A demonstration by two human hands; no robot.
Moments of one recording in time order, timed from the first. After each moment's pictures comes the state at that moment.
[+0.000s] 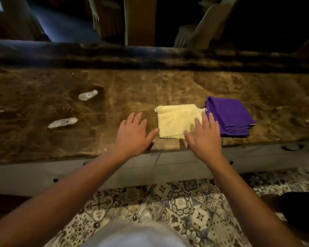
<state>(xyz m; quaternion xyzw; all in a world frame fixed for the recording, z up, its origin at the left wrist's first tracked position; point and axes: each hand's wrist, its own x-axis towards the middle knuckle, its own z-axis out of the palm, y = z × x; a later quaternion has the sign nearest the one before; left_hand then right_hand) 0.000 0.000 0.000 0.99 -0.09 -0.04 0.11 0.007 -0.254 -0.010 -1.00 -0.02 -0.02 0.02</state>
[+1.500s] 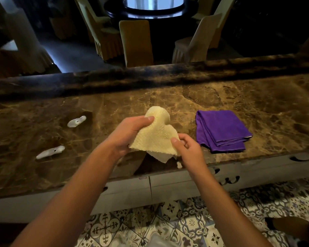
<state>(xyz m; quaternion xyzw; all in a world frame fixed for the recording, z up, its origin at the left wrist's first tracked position) 0.052 -0.048 0.077 0.64 0.05 -0.22 0.73 0.020 -0.258 -0.006 -0.72 0.05 0.04 0.69</state>
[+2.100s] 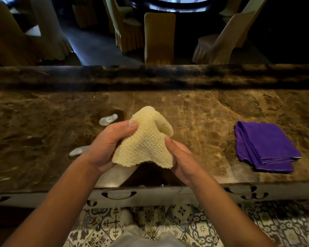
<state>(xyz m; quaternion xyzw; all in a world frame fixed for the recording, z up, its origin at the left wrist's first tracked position) 0.027 0.100 0.092 0.52 -0.02 -0.20 0.83 0.045 -0.112 0.026 -0.50 -0.02 0.30 0.81</state>
